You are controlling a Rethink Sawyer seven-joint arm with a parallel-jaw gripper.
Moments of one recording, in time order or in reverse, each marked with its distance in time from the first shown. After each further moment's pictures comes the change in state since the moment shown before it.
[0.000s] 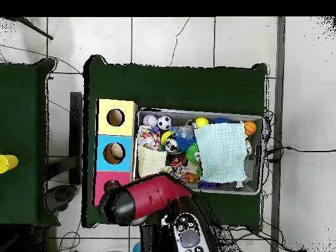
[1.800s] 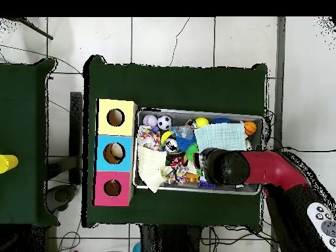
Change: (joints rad) arm -0.590 0.134 0.264 -0.228 -0.132 -0.051 -0.008
